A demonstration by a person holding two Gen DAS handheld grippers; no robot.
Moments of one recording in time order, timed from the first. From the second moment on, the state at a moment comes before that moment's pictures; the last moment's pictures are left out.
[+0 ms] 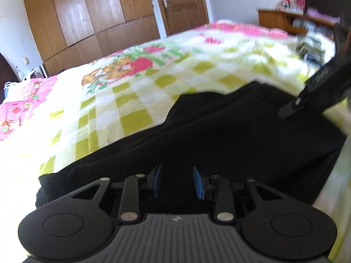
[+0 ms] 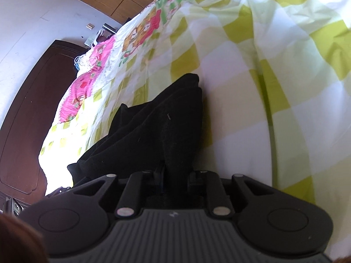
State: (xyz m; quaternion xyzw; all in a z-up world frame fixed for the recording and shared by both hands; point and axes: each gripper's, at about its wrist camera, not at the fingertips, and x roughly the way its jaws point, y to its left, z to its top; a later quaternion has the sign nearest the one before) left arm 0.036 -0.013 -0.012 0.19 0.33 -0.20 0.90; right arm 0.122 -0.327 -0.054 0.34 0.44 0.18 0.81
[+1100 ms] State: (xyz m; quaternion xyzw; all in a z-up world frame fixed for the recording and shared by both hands) left arm 0.019 0.004 -0.013 0.19 0.34 -0.19 0.90; right arm 0.114 -0.332 -0.005 0.20 0.35 0.04 0.92
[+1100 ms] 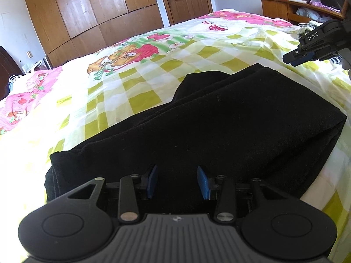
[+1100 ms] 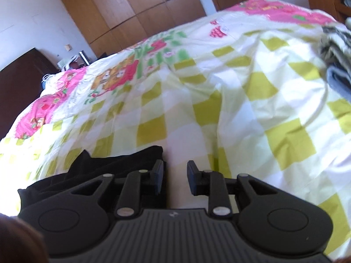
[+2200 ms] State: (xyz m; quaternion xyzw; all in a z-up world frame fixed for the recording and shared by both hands) left arm 0.030 0.037 -0.005 0.10 0.36 -0.14 0.92; right arm 0.096 -0.180 -0.001 0.04 0.39 0.12 0.91
